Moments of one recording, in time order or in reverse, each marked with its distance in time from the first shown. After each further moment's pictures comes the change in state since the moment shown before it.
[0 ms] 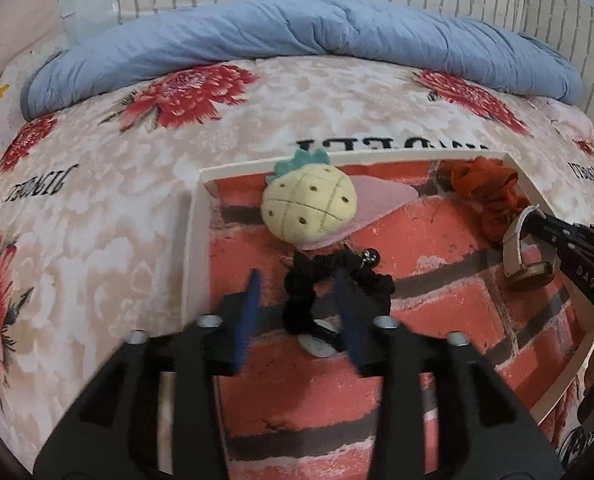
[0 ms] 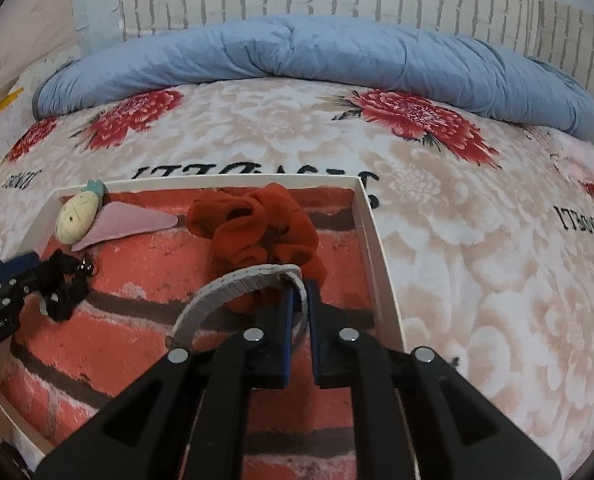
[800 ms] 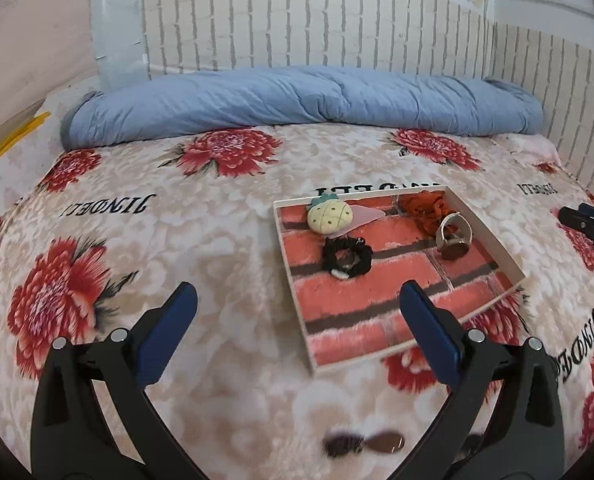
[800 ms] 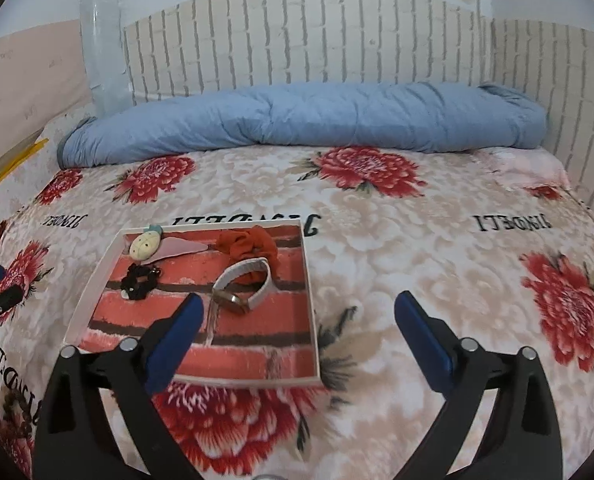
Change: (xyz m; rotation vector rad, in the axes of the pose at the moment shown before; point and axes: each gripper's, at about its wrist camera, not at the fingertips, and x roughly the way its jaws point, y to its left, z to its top) left arm -0.179 0.053 -0.062 0.018 -0.198 -0.020; right arm -0.189 -0.045 -0.046 0.095 -0.205 0.002
